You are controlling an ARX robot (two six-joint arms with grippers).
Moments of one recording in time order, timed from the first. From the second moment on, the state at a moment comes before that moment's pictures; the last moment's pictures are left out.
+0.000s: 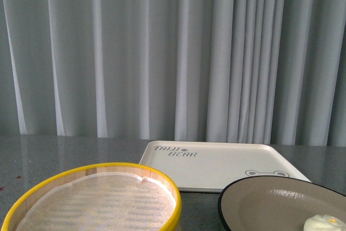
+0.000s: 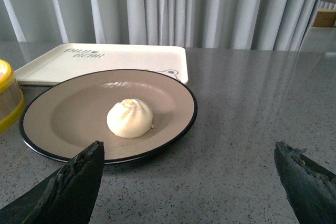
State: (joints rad) left arm 0.00 0.00 0.03 0.00 0.00 -0.01; right arm 0.00 0.00 0.01 0.00 0.00 -0.01
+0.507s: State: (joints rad) left arm 0.00 0.00 0.03 0.00 0.00 0.00; right arm 0.00 0.00 0.01 0.00 0.00 -0.01
